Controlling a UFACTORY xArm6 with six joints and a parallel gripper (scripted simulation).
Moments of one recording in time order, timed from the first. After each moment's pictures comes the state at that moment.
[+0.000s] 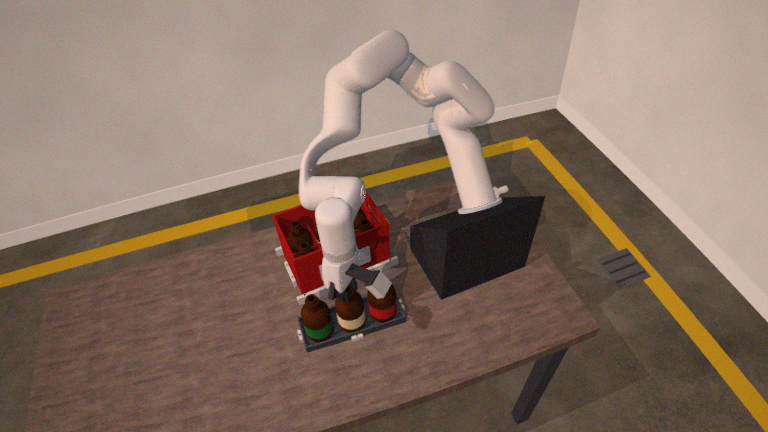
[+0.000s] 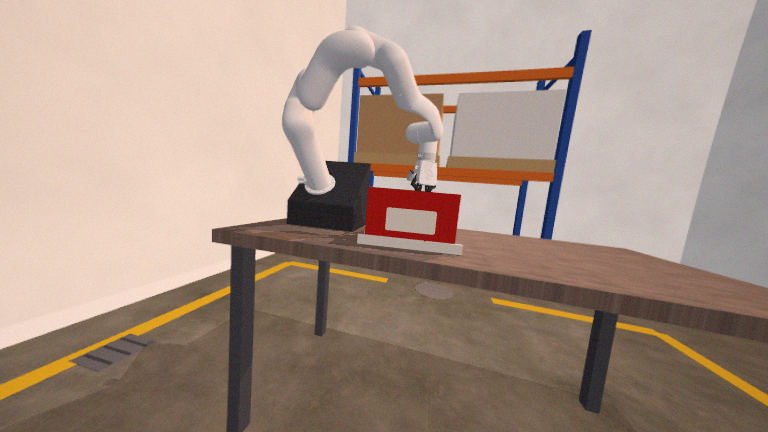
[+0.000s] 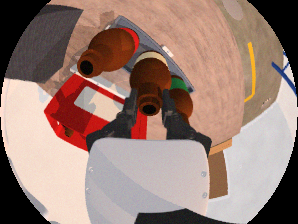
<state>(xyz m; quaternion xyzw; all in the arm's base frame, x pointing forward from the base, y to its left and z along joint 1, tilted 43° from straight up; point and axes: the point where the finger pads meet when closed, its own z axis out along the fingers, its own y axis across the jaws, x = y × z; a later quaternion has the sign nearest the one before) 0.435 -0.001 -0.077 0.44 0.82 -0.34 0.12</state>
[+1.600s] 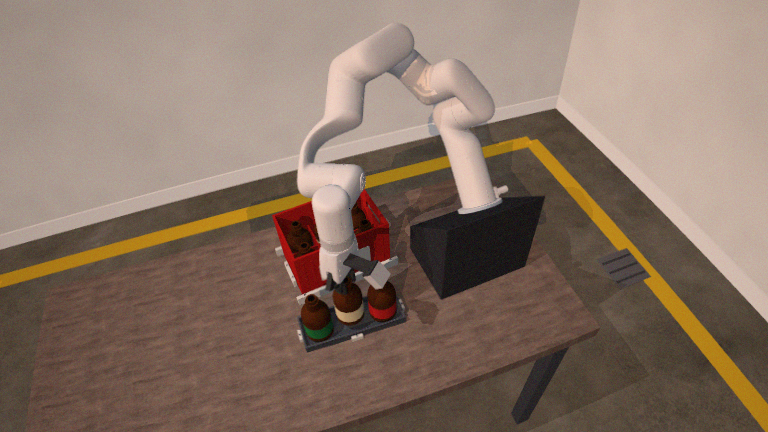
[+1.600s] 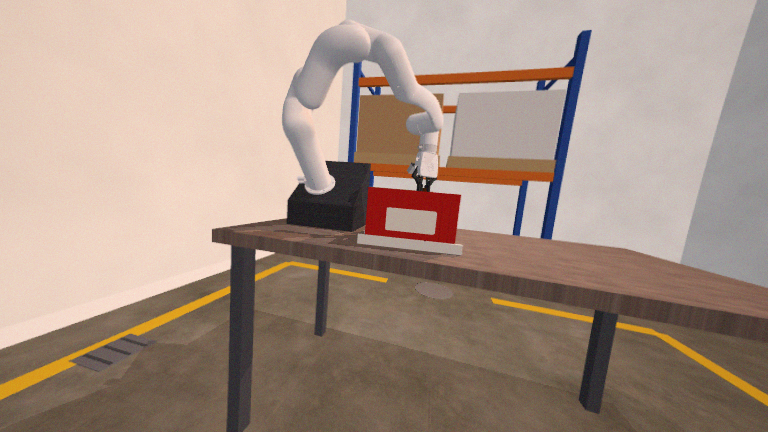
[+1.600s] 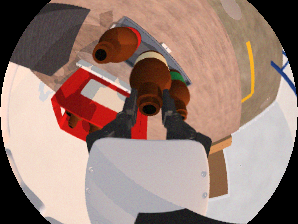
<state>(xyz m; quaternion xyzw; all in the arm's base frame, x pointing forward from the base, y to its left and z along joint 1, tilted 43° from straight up) 0.438 0.021 -0.050 0.44 0.82 -0.34 0.12</state>
